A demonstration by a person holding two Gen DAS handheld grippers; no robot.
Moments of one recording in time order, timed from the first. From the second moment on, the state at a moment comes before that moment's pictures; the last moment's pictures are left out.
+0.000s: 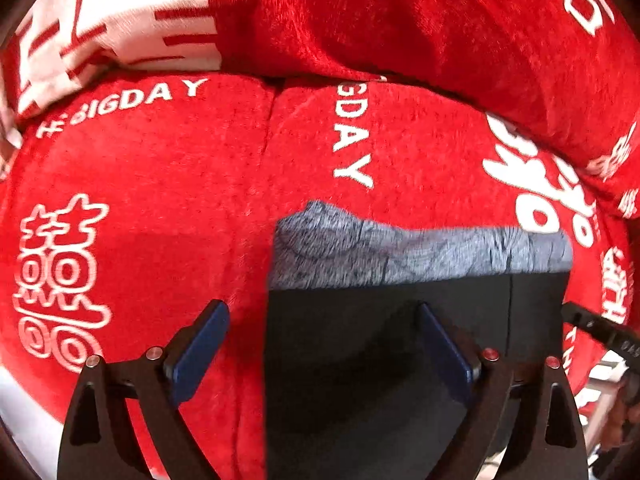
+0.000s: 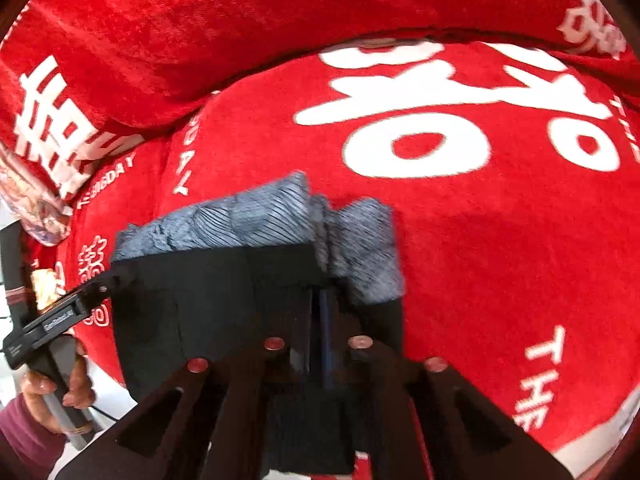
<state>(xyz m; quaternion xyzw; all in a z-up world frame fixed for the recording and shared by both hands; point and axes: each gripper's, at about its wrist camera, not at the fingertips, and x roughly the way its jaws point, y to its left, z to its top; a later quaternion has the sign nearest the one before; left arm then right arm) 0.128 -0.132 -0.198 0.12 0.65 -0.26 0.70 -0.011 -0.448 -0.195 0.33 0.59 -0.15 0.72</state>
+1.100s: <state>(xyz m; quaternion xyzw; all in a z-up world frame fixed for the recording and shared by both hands) 0.041 -0.124 -0.106 0.24 0.65 -0.24 0.68 -0.063 -0.381 -0.110 0.30 0.62 -0.19 0.70</state>
